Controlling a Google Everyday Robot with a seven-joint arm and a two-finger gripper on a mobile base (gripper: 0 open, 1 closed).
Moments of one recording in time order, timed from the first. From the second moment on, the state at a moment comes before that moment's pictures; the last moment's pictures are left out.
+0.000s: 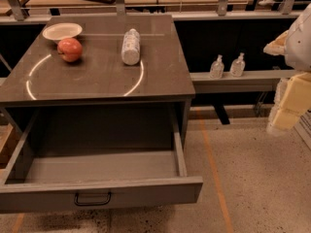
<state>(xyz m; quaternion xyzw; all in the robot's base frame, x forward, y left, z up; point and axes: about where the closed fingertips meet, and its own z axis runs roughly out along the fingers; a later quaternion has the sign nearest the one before) 0.438 -0.216 0.978 -0.60 0.78 -0.04 0.16</state>
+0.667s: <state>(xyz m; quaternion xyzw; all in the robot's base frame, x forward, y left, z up) 0.445 -0.207 0.978 -0.60 0.78 -0.01 0.19</state>
